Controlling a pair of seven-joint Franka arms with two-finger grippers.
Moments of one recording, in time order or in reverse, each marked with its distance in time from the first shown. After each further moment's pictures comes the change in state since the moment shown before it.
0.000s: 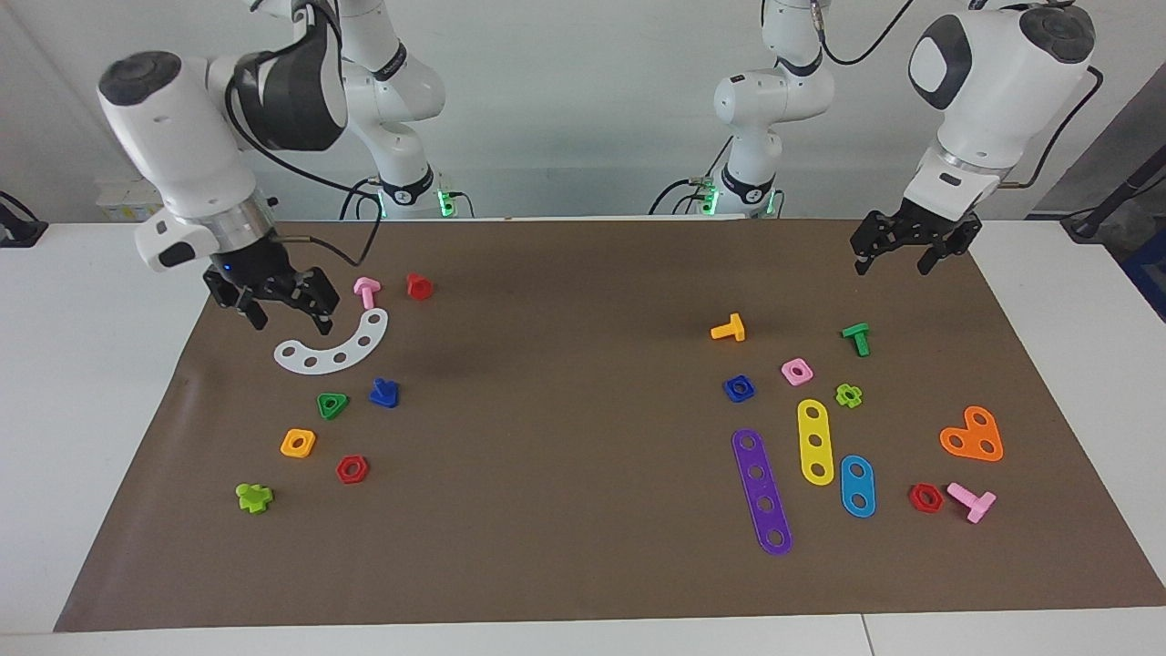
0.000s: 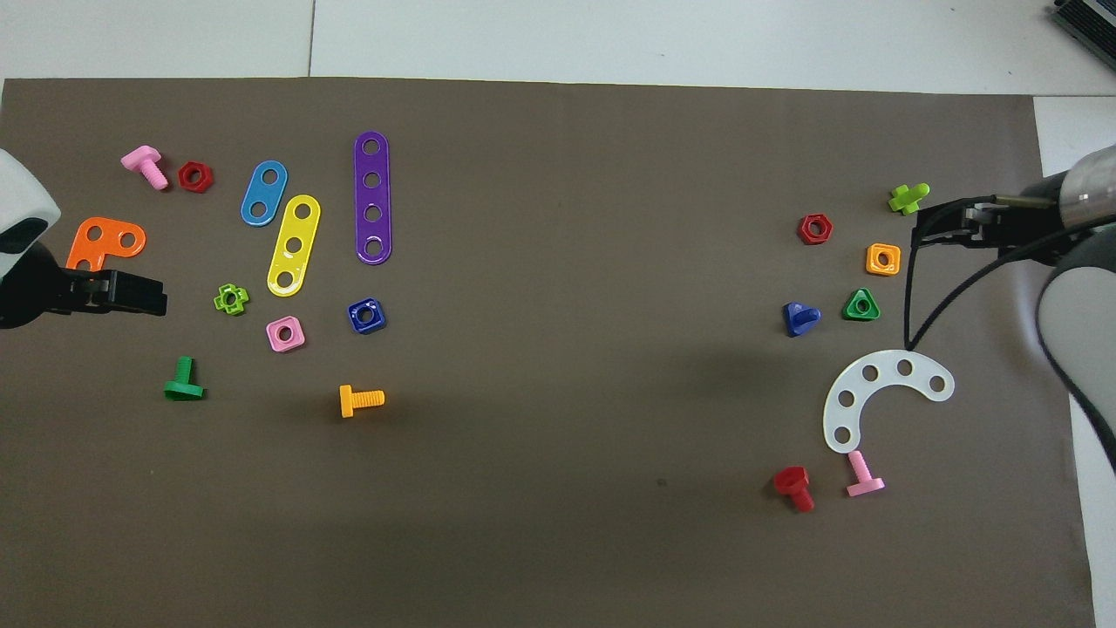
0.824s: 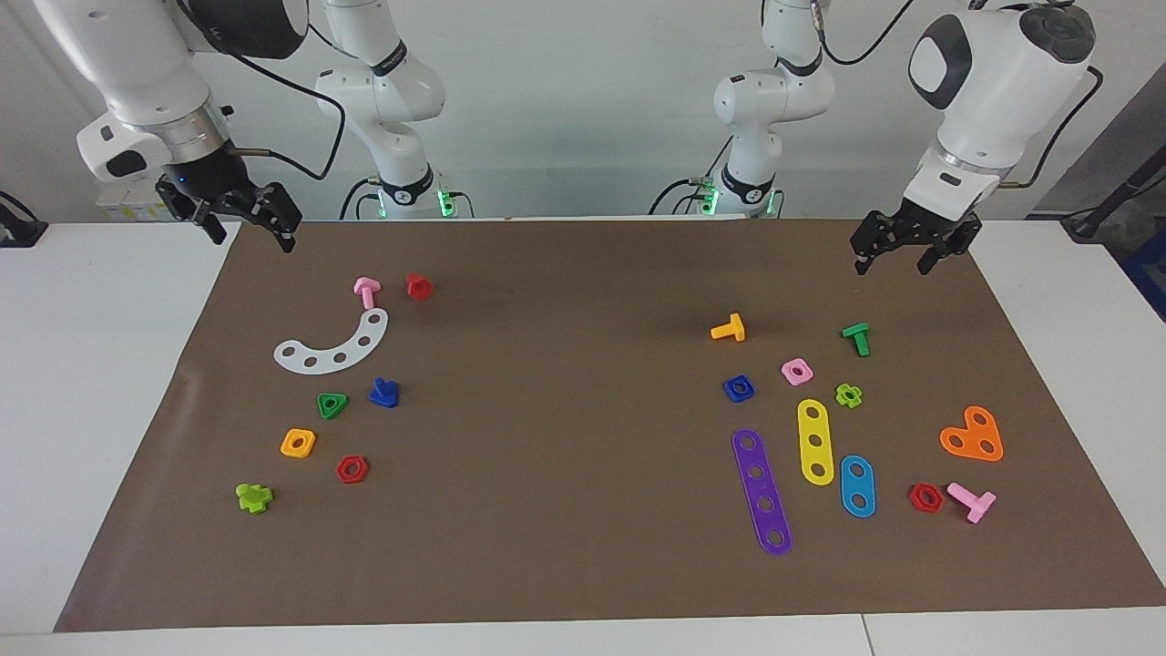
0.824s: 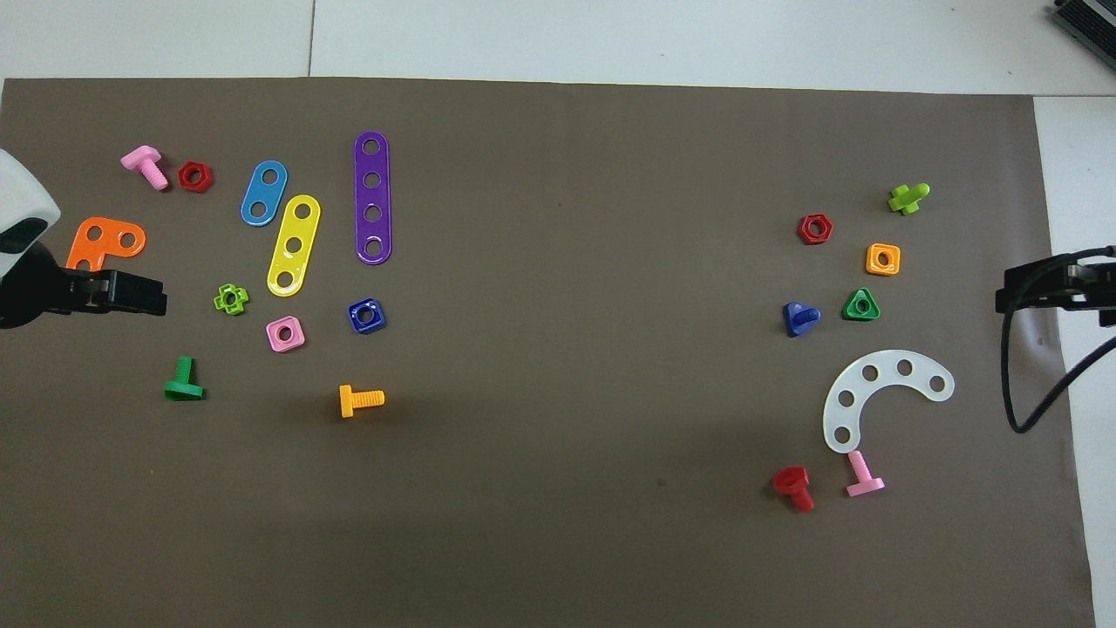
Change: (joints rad) left arm 0.000 0.000 0.000 0.000 0.000 0.000 0.000; right arm -0.025 -0.101 -0.002 0.023 -0.045 -0.226 -0.036
